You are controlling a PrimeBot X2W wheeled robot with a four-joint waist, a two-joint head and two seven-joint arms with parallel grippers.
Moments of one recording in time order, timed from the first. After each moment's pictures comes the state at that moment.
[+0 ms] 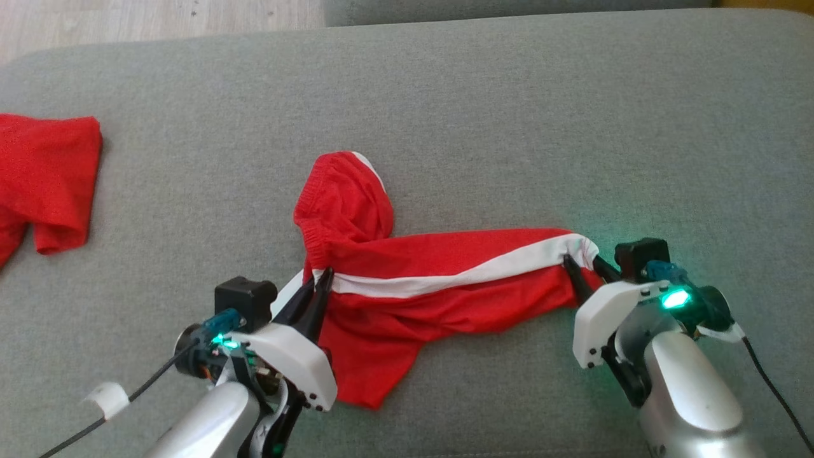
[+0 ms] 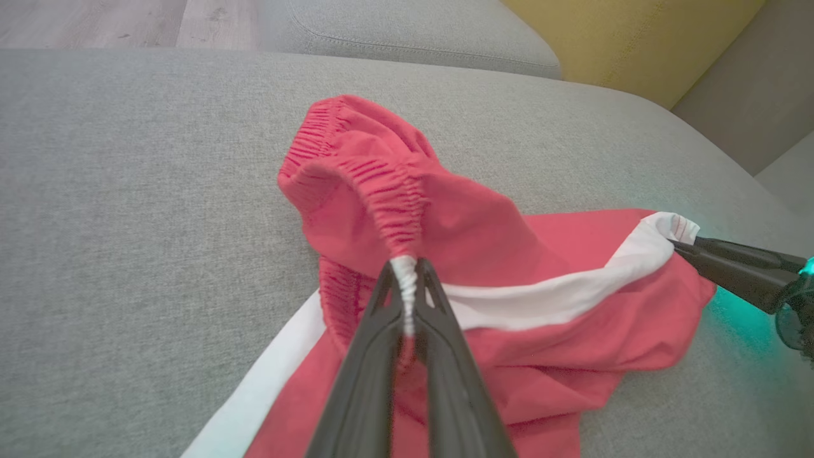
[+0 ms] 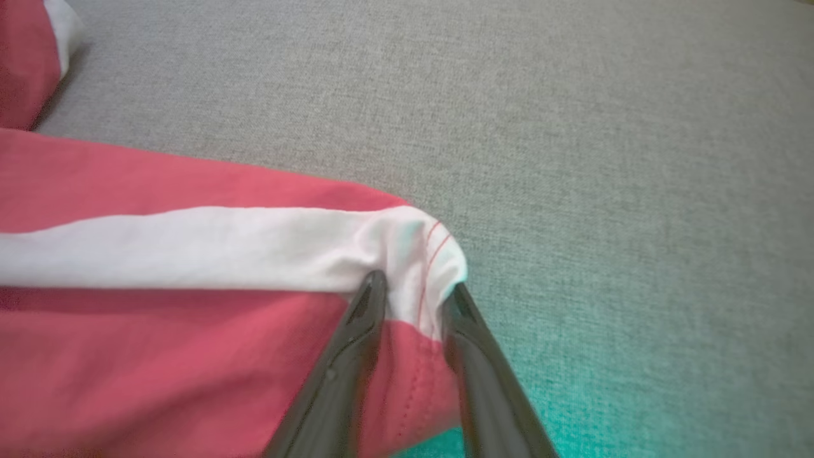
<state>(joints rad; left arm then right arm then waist) -0.29 0.34 -0.71 0.16 -0.70 0.15 0.11 -0.33 -0.05 0.12 0.63 0.00 0.13 0.13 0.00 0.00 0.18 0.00</state>
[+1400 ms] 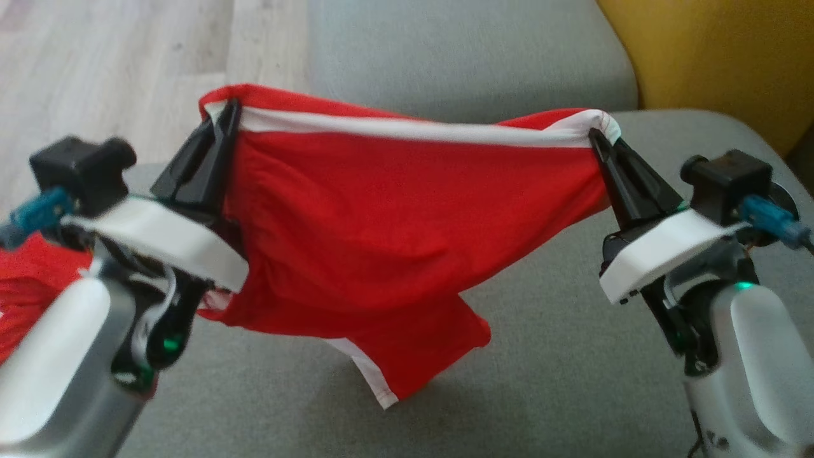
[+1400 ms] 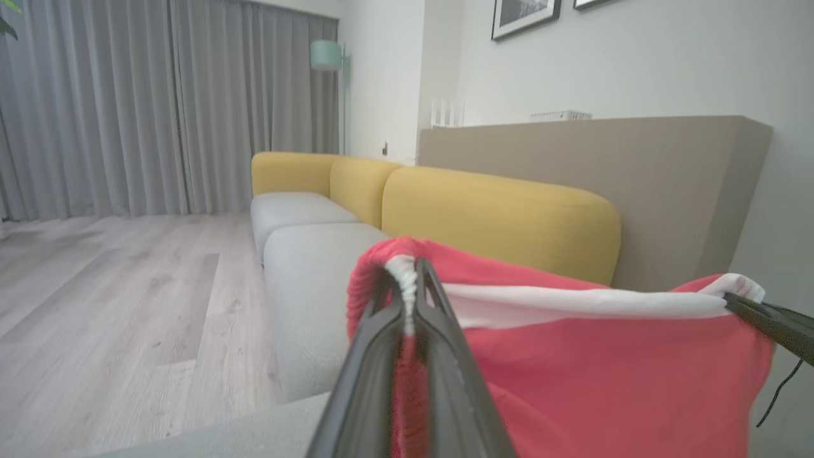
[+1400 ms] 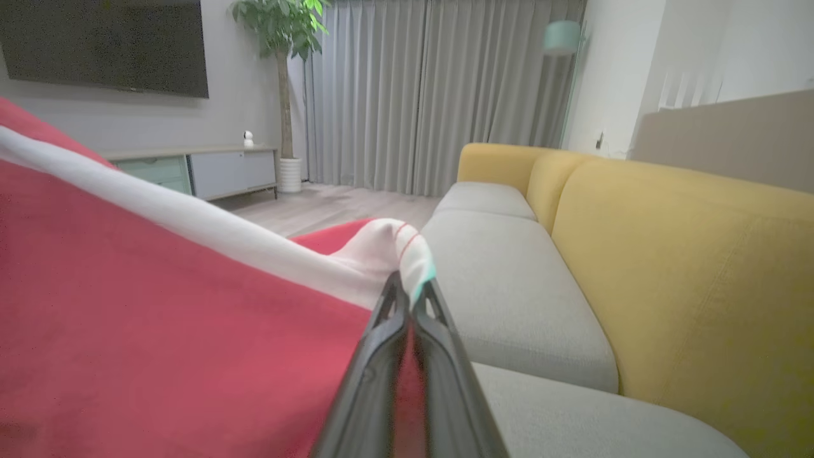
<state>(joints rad) -0.45 0.54 -0.51 -0.22 -0.79 0.19 0.22 -0.28 -0.15 0.19 -0.08 0.19 0.13 0.29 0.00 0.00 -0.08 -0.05</state>
